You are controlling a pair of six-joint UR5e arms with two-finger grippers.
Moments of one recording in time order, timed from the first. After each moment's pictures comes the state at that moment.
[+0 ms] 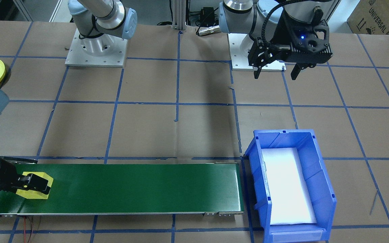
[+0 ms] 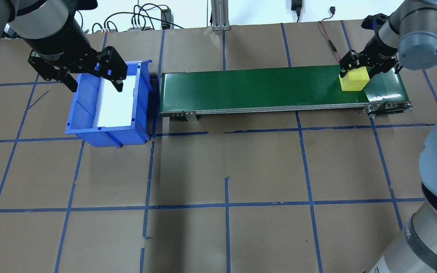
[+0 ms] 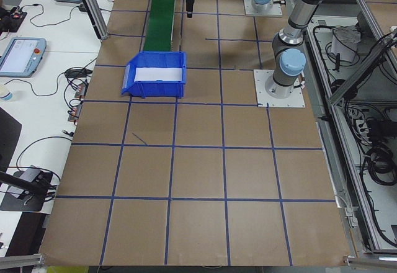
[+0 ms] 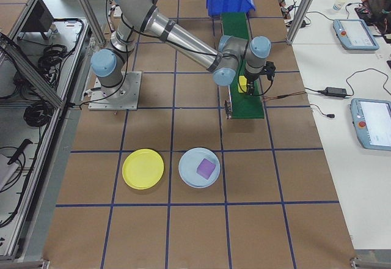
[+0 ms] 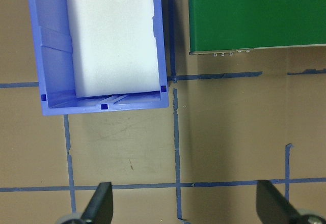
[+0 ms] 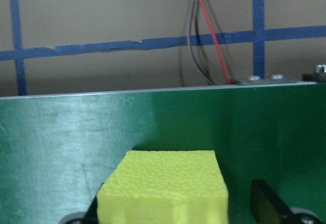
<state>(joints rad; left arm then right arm) -1.59 -1.54 -1.52 -1.62 1.60 0.02 1.25 -1.04 1.50 -2.05 -1.46 -0.28</state>
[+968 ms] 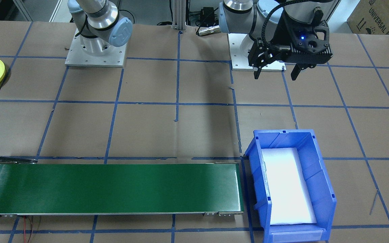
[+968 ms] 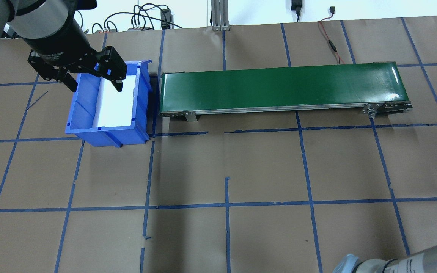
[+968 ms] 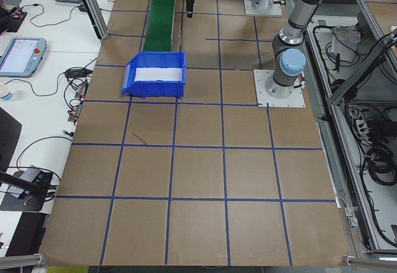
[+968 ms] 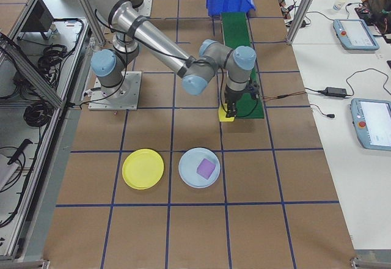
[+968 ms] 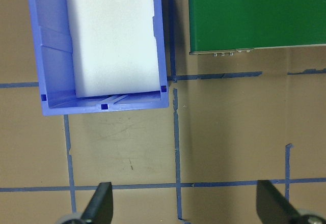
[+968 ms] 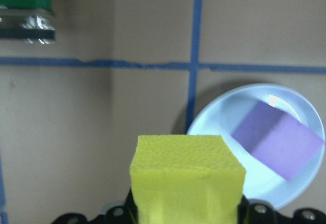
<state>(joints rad) -1.59 -1.54 -1.52 -1.62 1.60 0.02 0.77 -1.30 1.69 -1.95 -1.69 -0.83</state>
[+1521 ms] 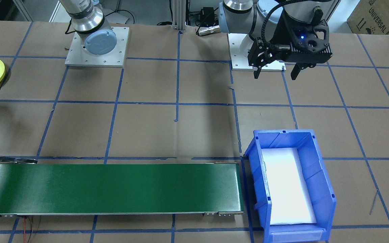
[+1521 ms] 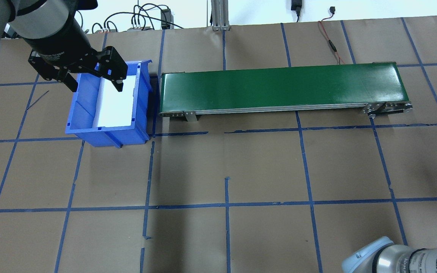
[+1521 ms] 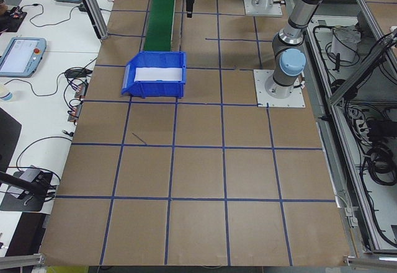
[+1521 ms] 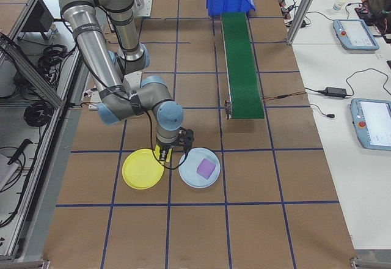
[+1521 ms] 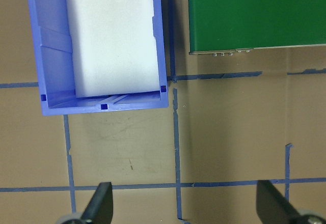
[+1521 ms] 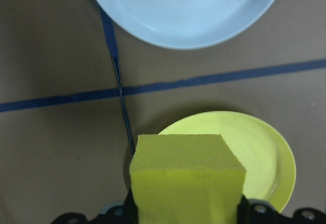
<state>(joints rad) -1.59 -1.54 -1.52 -1.62 1.60 0.02 0.40 -1.42 1.94 -2.00 -1.73 -1.02</state>
